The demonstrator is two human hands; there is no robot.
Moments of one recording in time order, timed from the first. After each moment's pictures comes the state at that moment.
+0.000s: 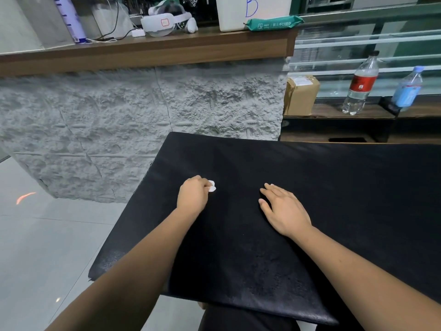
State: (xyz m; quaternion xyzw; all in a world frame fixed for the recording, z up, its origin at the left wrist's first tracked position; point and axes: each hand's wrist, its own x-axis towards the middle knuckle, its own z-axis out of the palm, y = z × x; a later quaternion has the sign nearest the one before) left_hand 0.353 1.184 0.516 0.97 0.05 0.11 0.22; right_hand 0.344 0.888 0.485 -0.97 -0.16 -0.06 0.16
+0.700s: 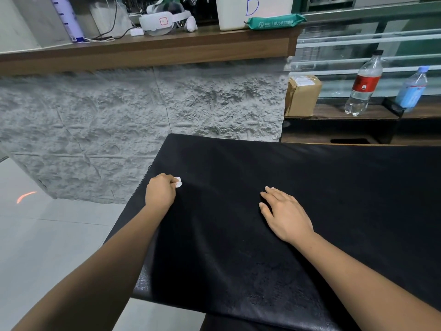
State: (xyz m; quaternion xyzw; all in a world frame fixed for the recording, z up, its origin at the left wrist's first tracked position) left_hand 0.365 1.267 0.522 0.95 0.16 0.16 0.23; right_hand 0.346 0.888 0.481 -0.97 -0.16 -0.06 0.16
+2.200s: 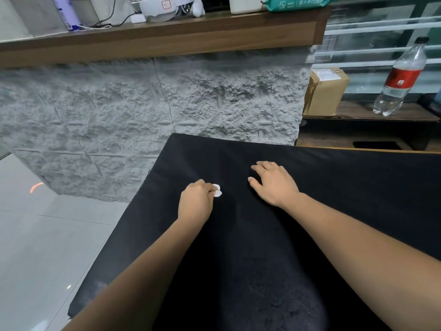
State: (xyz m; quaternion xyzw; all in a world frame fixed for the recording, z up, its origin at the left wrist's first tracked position) left_hand 0.395 1.188 0.507 0.96 0.06 0.15 0.22; right_hand 0.490 0.950 0.515 -0.97 -0.21 -0.05 0.13
